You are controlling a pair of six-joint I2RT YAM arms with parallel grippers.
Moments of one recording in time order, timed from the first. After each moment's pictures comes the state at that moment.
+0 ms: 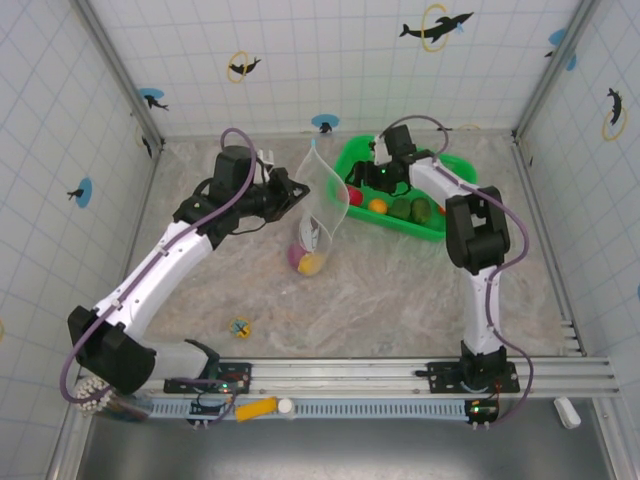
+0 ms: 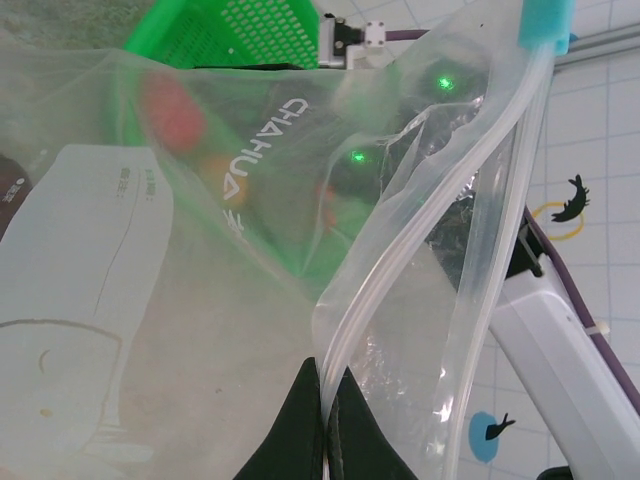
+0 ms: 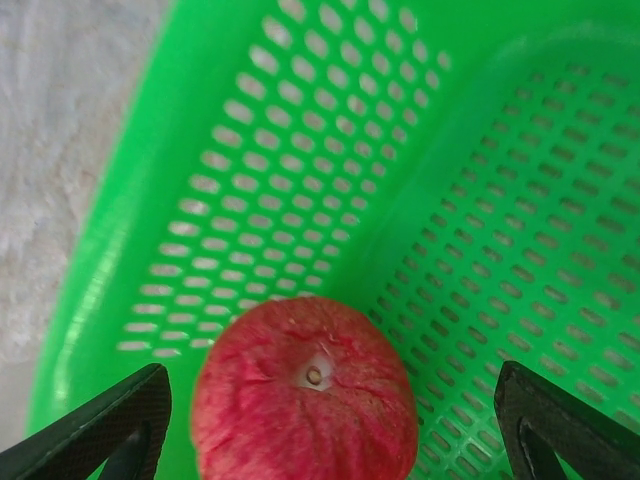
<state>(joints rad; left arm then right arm) -0.52 1.32 1.25 -0.48 0.39 -1.05 0.35 2.21 1.74 -0.48 -0.46 0.34</state>
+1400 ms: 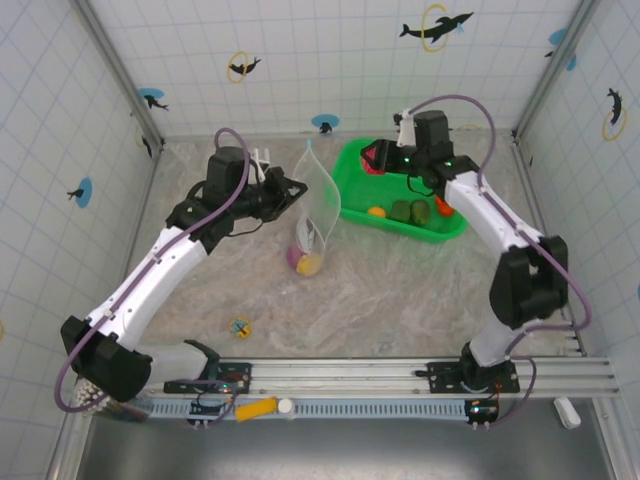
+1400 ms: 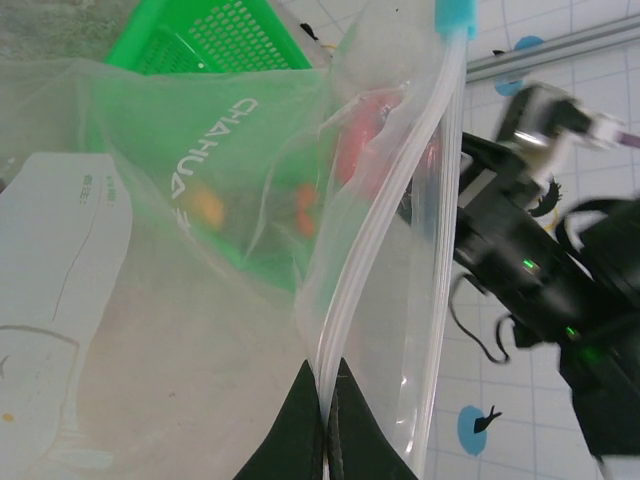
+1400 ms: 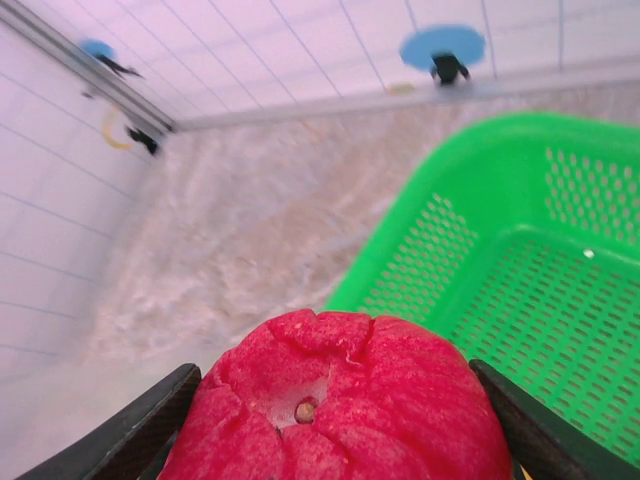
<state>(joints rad) -0.52 1.27 1.24 -0.47 0.39 -1.04 0.35 1.64 1.42 -0.29 -0.38 0.41</state>
